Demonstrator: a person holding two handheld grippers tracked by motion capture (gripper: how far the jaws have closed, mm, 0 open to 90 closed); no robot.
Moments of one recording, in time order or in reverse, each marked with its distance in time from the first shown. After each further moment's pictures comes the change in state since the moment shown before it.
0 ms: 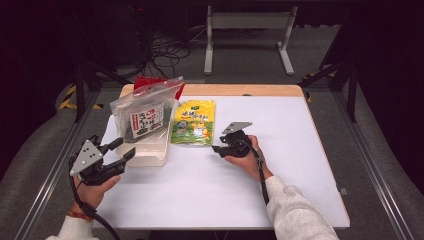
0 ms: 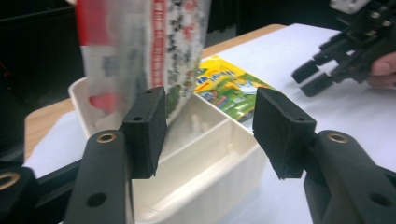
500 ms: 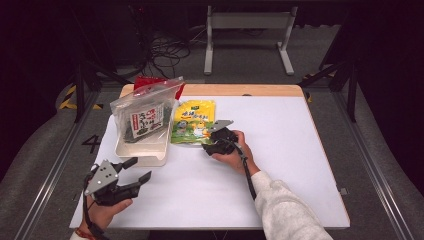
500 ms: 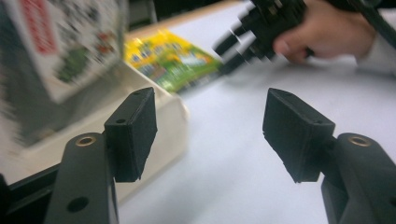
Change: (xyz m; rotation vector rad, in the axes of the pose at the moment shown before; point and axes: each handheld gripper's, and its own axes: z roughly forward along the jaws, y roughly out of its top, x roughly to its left) left arm -0.051 -0.021 0.000 0.098 -0.137 0.001; right arm 0.018 0.025 0.033 0.051 -0.097 -0.077
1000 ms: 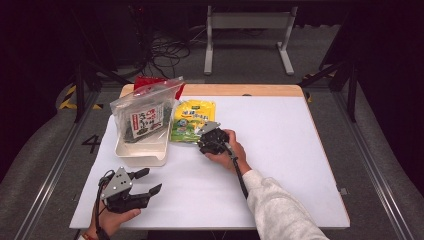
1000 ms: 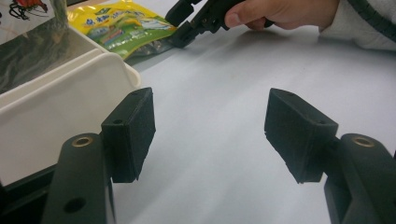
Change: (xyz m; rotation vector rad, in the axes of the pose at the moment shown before) left arm -0.012 -0.010 0.014 0.074 -0.084 0.012; right arm 0.017 0.012 0.015 0.012 -0.092 -0.129
